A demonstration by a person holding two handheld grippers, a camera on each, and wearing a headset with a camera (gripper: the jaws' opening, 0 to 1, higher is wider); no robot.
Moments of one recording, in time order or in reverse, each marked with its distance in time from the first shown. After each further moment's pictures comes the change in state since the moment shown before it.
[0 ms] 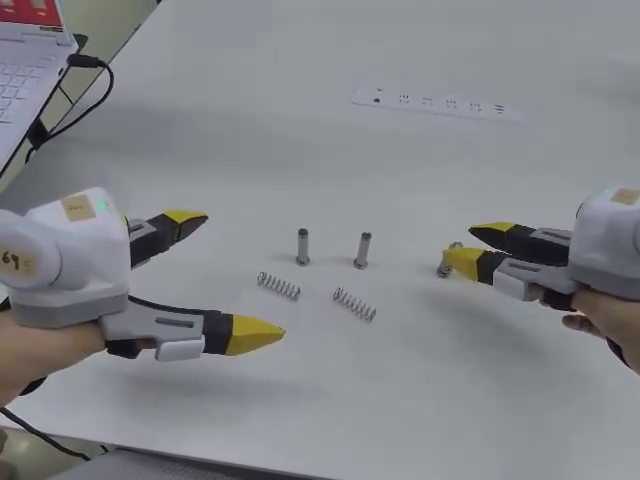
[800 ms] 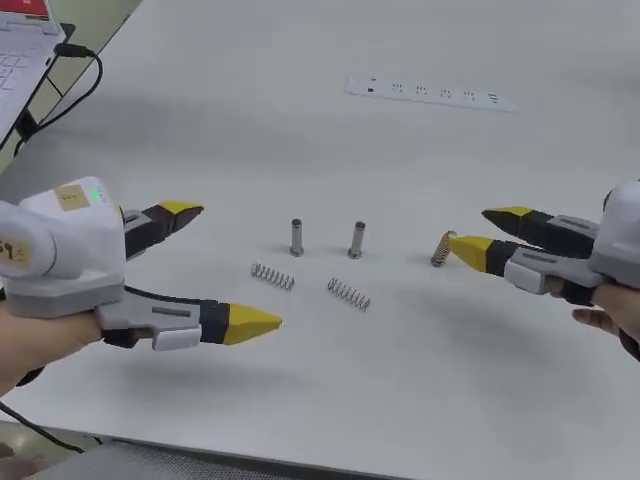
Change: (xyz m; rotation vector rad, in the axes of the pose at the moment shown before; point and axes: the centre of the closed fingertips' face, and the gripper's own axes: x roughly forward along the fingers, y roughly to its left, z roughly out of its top) left arm 0.003 0.000 0.000 -0.002 -0.001 -0.001; right arm -0.024 0.004 0.017 0.032 -0.068 -0.019
